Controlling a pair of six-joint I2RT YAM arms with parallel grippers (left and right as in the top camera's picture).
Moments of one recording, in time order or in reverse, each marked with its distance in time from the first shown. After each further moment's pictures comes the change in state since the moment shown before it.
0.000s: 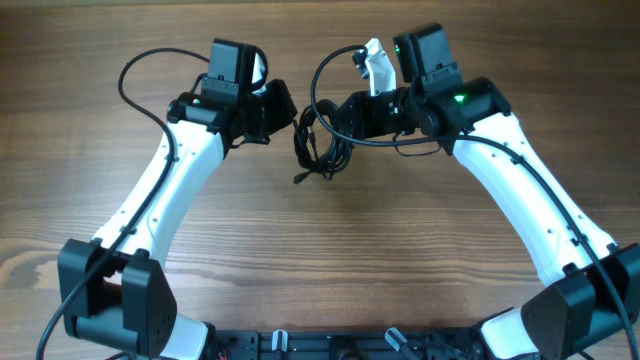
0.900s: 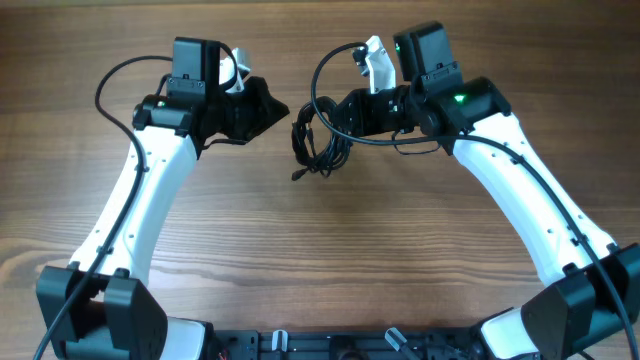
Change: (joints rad) left arm 0.101 -0.069 0.000 -0.075 0.226 0.000; right arm 0.000 0.000 0.000 0.023 -0.003 0.020
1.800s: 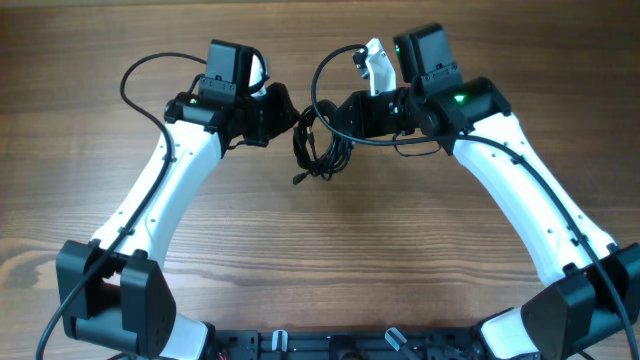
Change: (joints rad) left arm -0.093 0.066 0.000 0.035 -0.153 0.000; right arm 0.000 0.000 0.000 -0.024 -0.005 -0.003
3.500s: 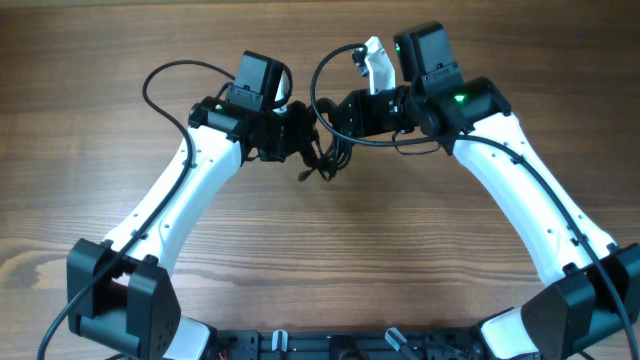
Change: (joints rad) left arm -0.107 0.000 0.000 -0.097 -0.051 -0.016; right arm 0.000 0.000 0.000 0.035 -0.004 -0.013
